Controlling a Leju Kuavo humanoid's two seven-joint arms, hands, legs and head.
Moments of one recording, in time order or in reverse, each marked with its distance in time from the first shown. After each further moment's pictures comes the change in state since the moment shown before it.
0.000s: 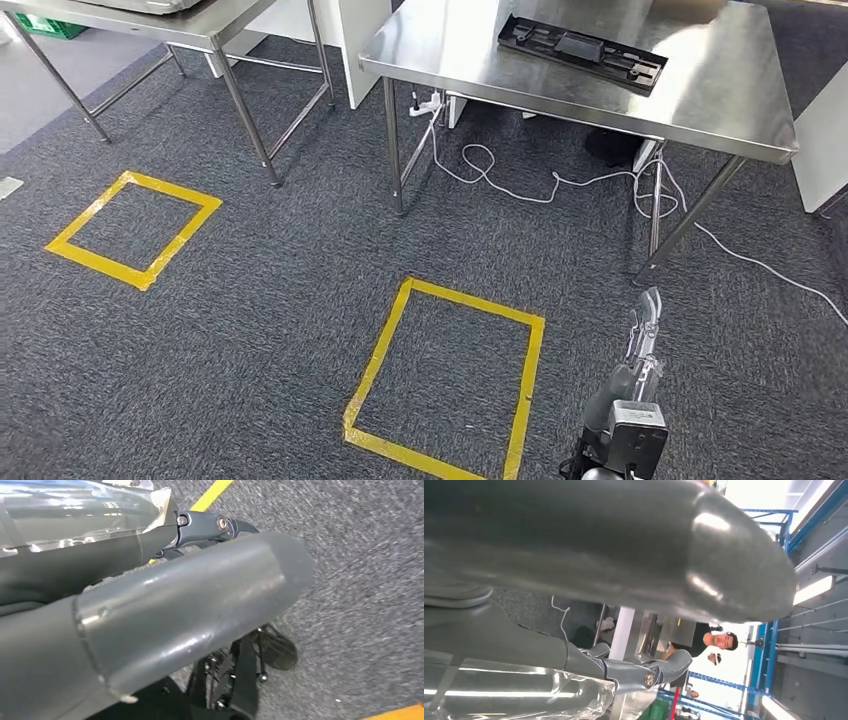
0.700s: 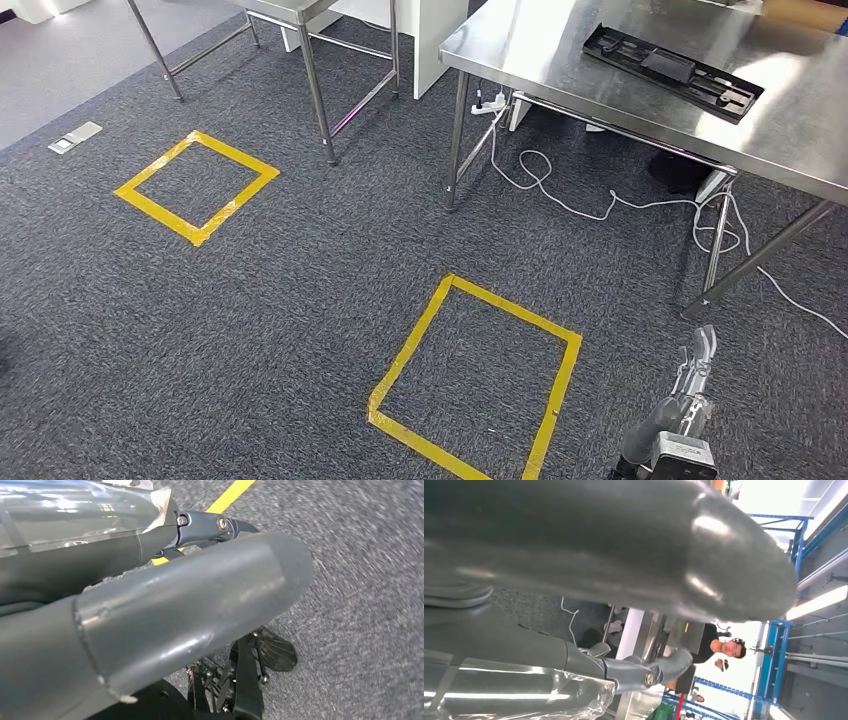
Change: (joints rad) left arm 0.003 0.008 -0.071 0.000 -0.065 -0.022 0.007; right arm 0.102 0.033 -0.127 -0.078 -0.027 -0.012 -0.014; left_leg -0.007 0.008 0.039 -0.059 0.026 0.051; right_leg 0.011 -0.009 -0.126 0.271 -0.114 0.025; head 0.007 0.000
